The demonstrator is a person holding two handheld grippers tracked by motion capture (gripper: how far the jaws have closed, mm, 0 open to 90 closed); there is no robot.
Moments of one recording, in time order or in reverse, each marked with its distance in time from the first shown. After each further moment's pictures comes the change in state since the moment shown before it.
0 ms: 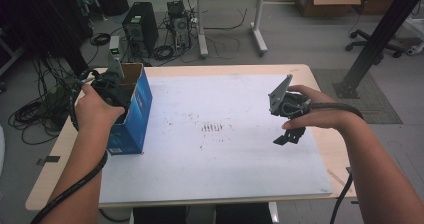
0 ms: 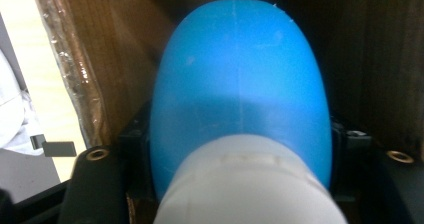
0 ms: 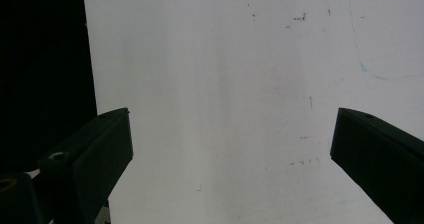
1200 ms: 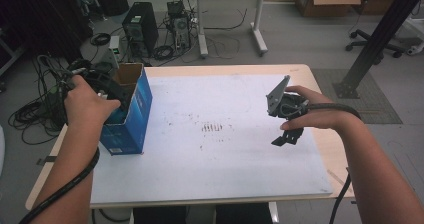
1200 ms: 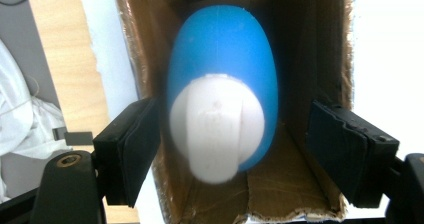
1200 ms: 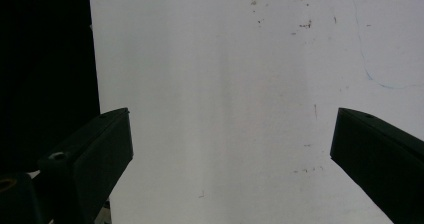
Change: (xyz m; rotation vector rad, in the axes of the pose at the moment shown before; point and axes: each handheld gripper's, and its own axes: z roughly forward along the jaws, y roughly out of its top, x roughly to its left) left arm 0.001 -0.012 -0.046 -0.049 0.012 0.007; right arm 0.002 0.004 0.003 -0.006 0.011 -0.015
